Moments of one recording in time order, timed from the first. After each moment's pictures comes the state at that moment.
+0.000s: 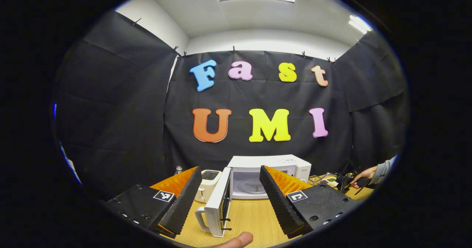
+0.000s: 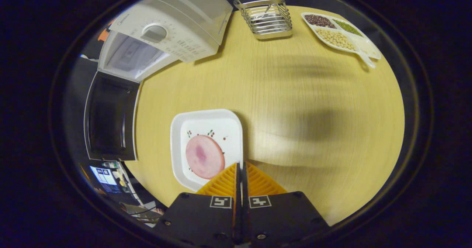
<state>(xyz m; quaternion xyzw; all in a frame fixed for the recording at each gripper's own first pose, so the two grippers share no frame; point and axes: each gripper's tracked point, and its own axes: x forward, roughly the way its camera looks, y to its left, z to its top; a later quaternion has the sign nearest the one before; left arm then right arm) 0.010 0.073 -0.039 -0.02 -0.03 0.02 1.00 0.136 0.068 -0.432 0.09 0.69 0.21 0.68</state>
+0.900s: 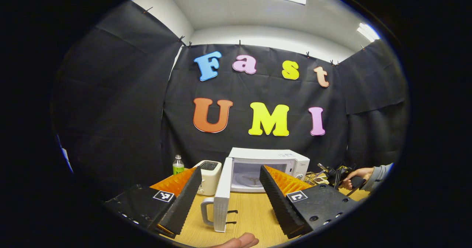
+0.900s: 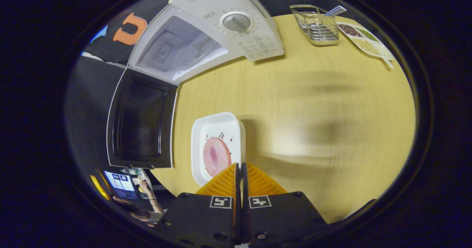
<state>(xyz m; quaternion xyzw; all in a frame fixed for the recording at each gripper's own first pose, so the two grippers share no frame) 0.002 0.106 -0.080 -0.05 0.00 0.00 1.00 0.105 0.189 -0.388 0.17 0.66 0.24 0.69</state>
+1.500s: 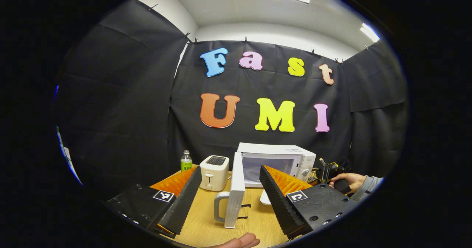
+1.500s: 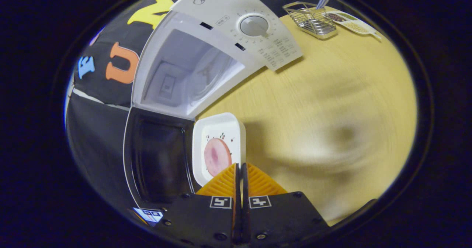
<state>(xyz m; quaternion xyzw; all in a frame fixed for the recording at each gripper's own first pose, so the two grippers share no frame) -0.011 0.132 -0.092 -0.05 0.01 0.01 1.00 0.141 0.289 -0.377 0.35 0.58 0.16 0.72</state>
